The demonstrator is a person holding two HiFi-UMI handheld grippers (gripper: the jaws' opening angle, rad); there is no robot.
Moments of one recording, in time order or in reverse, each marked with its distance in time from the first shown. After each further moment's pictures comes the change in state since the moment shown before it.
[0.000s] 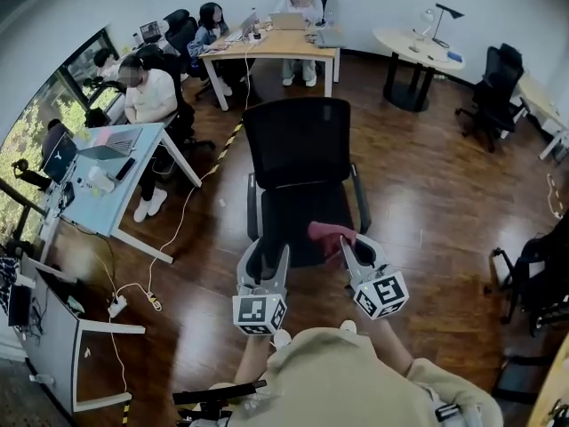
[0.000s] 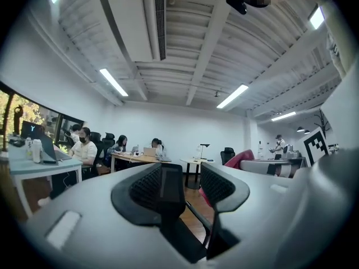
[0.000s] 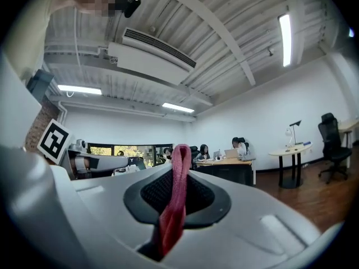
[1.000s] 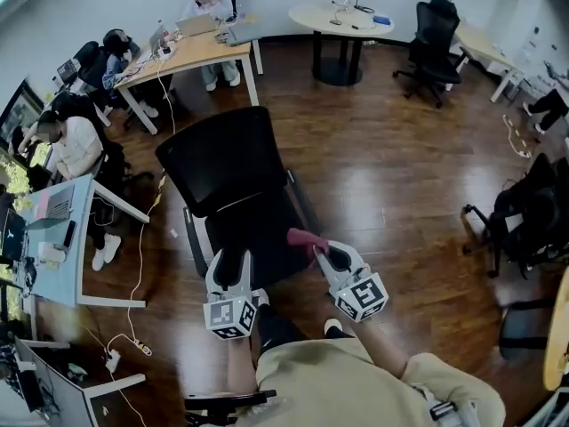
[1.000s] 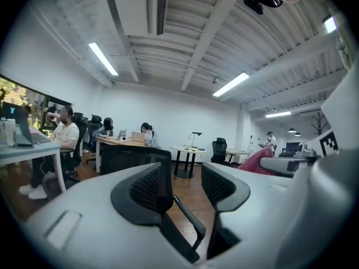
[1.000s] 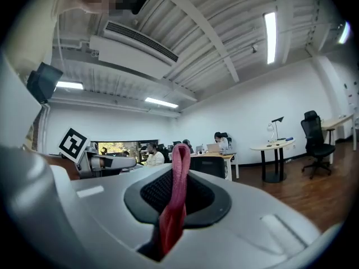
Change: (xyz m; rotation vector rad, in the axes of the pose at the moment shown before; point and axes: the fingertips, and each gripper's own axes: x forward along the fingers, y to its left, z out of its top) left arm 0.156 -0.025 -0.069 -0.055 0.134 -0.101; right arm -0.003 -0.140 -0.040 0.023 0.061 -0.135
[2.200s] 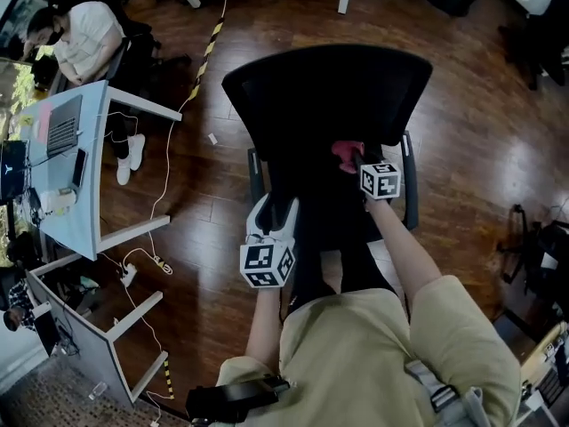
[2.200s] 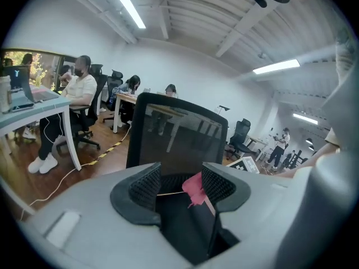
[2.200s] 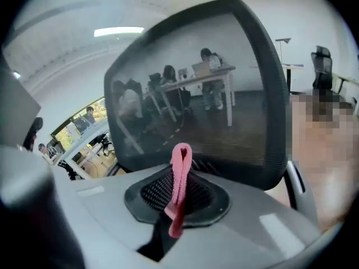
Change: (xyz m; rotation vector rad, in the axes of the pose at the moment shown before) left arm 0.145 0.270 -0.121 -0.226 0.385 0.117; right arm 0.401 -0.101 -0.352 0.256 0.730 -0.086
